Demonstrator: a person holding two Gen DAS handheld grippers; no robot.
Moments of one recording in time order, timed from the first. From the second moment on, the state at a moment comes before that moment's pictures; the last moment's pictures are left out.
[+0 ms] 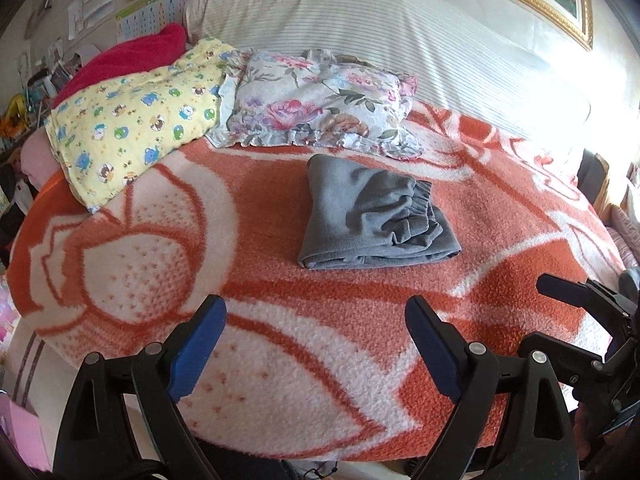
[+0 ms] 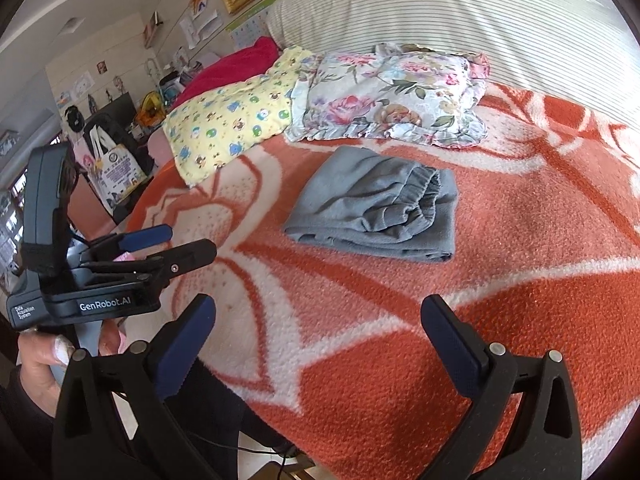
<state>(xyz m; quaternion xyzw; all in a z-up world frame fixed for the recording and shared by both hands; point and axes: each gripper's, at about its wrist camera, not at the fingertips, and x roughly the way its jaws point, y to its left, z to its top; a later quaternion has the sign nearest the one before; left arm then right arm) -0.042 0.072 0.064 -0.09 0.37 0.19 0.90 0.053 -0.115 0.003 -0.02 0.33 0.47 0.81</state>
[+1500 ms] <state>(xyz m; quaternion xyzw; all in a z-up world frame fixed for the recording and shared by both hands) 0.023 0.115 0.052 -0.13 0.41 0.18 0.89 0.119 -0.081 0.011 -0.07 0.34 0.49 0.80</state>
